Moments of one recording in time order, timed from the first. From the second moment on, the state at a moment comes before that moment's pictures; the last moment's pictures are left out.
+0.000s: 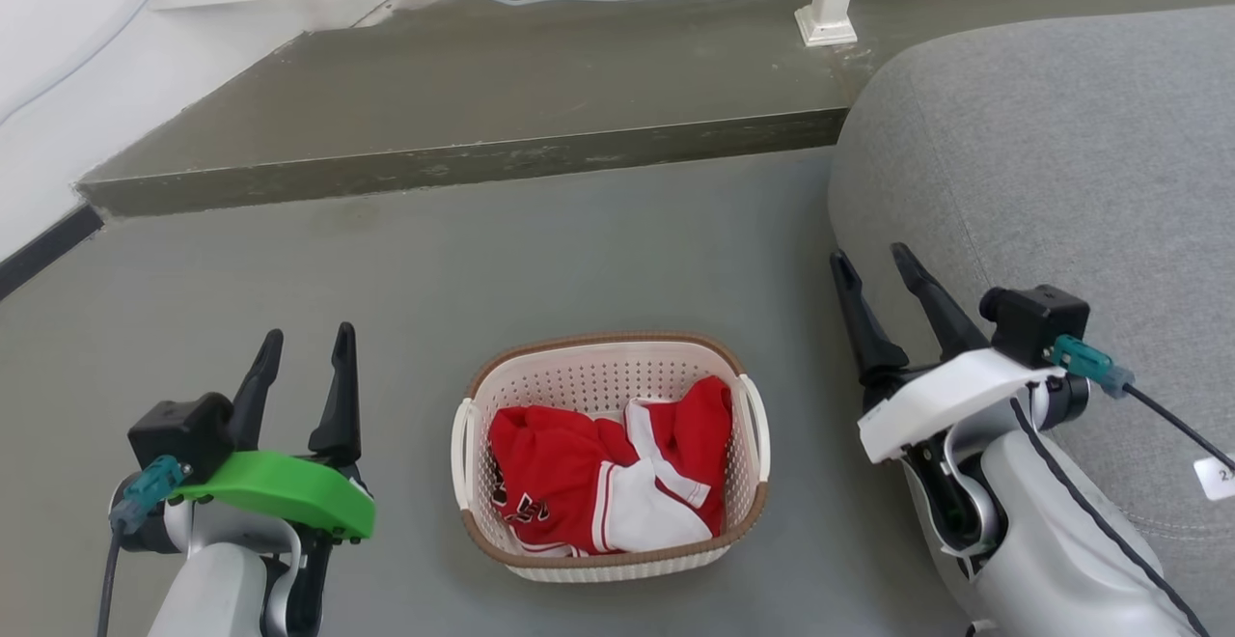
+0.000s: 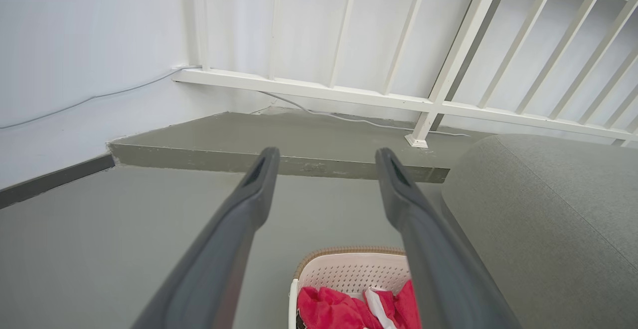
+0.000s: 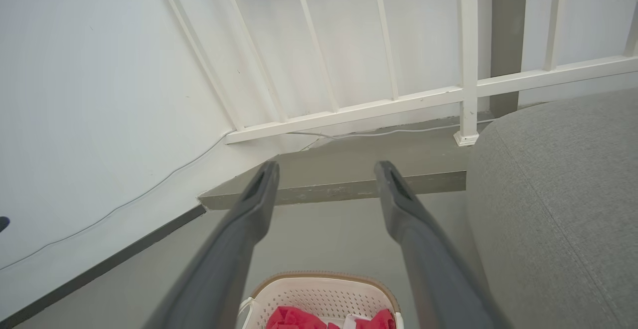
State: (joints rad) left arm -0.19 0.10 -0.18 0.34 -0.47 -0.10 -0.25; right arm -0.28 -0.13 0.39 0.38 0.50 0.03 -0.25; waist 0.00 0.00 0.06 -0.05
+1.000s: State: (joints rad) left arm -0.12 0.07 -0.14 0.27 -0.41 -0.10 -0.25; right arm -0.19 -0.10 0.33 0.30 0.42 0.03 -0.25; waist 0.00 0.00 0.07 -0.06
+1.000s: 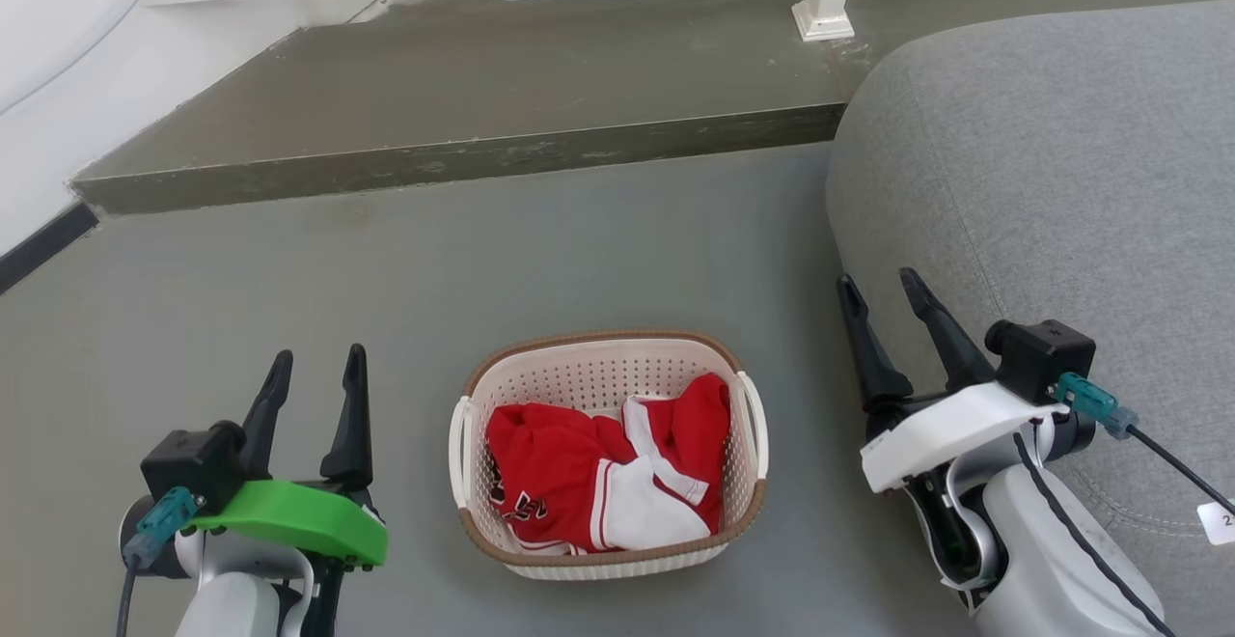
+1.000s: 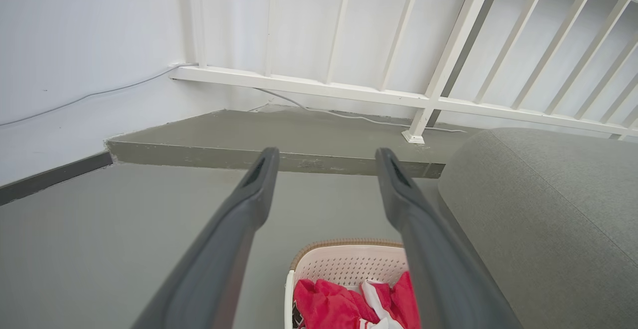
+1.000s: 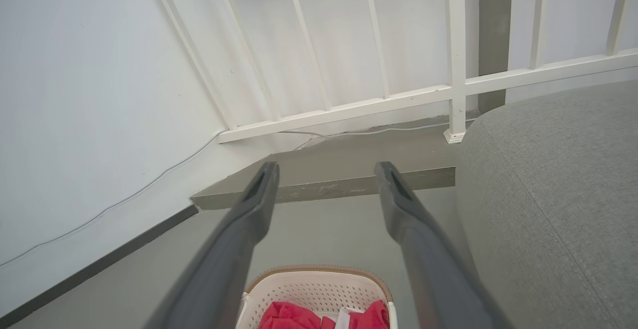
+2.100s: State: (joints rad) left arm -0.07 0.04 -0.13 0.32 -0.47 -0.11 -0.22; right arm -0.11 -0.08 0.30 0.35 0.47 0.03 -0.24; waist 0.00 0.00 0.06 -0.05
